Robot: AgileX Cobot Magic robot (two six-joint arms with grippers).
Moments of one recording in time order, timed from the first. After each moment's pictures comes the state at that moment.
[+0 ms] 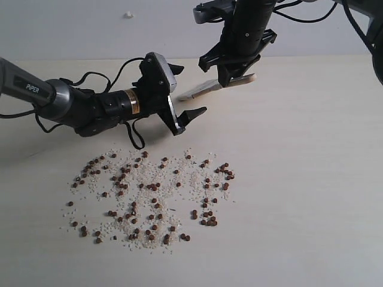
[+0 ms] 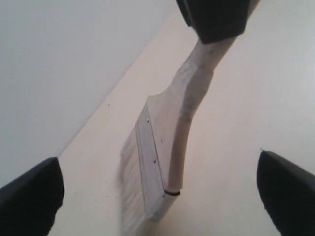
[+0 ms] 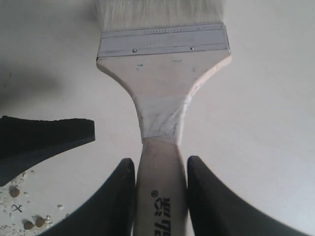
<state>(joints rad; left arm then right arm) -0.55 2.44 -1.41 0.76 -0.84 0.04 0.37 2.35 -2.15 0.07 1.23 -0.23</state>
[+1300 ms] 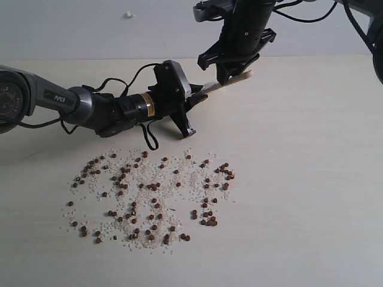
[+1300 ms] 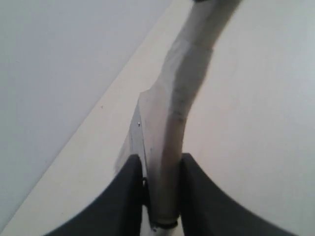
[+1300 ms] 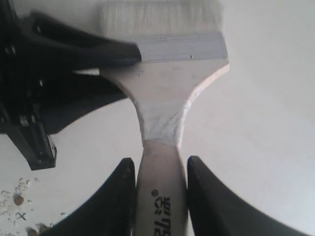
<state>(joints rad) -0.57 2.57 -1.59 0.76 -0.79 0.08 0.37 2.35 -2.15 0.08 1.21 -0.23</state>
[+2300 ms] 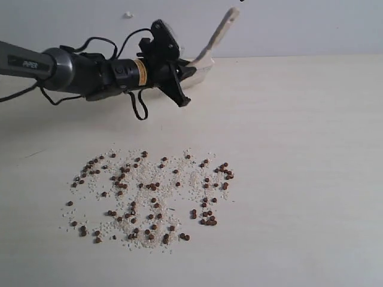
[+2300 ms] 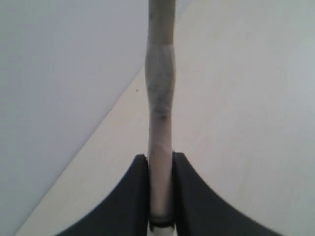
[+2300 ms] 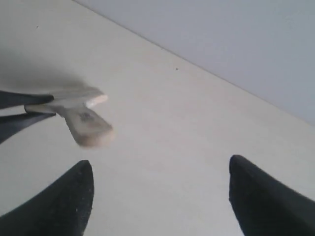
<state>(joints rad) -0.56 2.38 -1.59 0.93 -0.51 -0.31 0.37 2.11 -2.25 -0.15 1.22 -0.11</state>
